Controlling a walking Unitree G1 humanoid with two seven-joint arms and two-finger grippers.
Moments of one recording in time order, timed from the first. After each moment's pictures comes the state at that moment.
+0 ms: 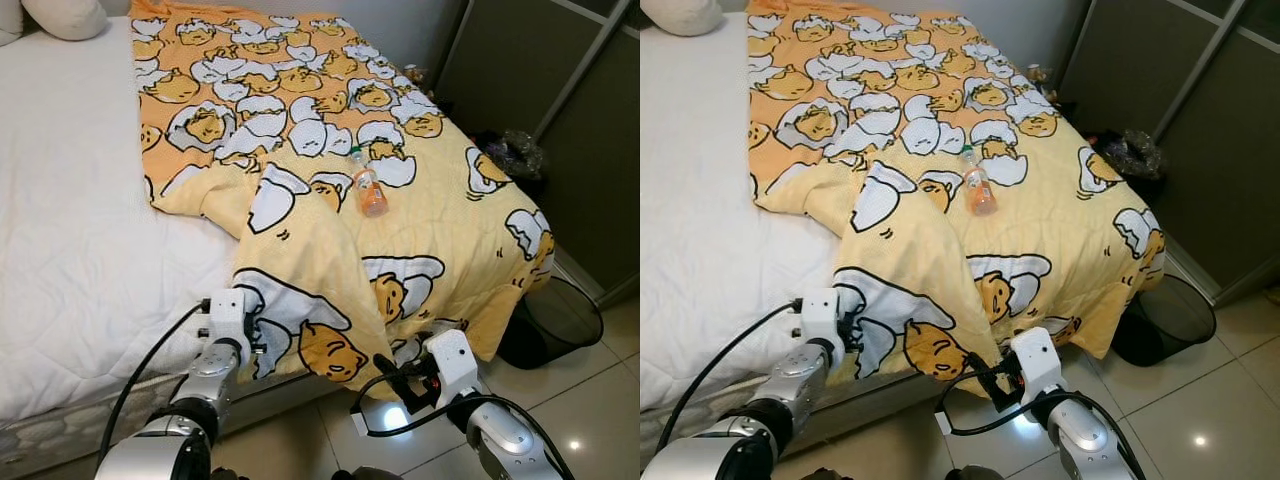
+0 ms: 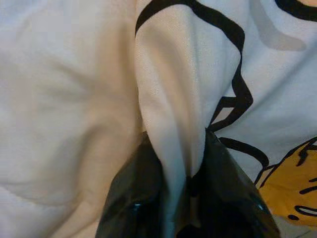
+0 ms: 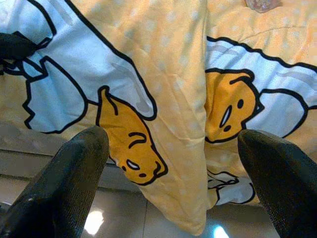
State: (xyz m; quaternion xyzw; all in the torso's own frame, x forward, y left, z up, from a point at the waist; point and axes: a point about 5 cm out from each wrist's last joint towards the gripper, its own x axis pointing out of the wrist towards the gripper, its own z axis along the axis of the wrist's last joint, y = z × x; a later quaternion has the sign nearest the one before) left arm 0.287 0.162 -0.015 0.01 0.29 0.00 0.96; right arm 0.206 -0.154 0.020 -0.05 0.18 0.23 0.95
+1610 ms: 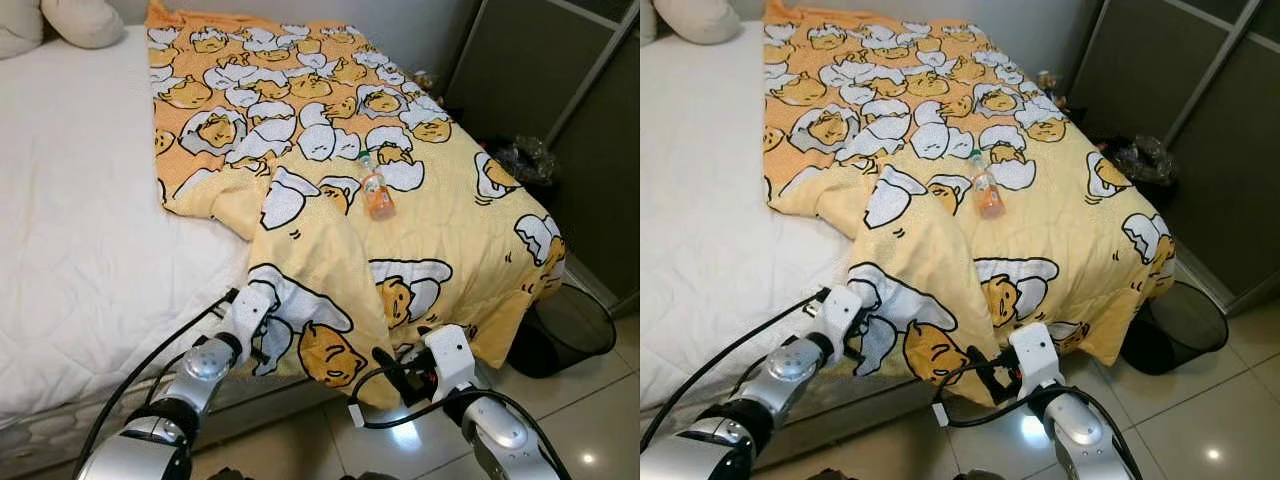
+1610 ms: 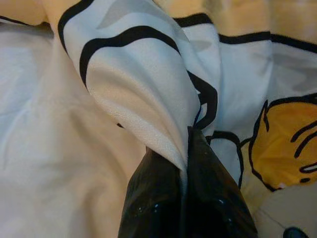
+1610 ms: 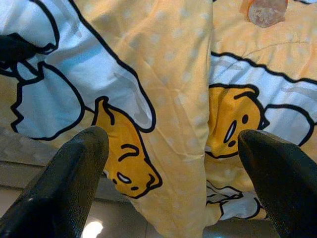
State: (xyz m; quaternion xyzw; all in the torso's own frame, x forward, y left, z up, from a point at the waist) left arm 0.288 0.163 -0.004 0.19 0.22 -0.18 0.94; right arm 0.213 -0.151 0.020 -0.04 0.17 0.23 0.96
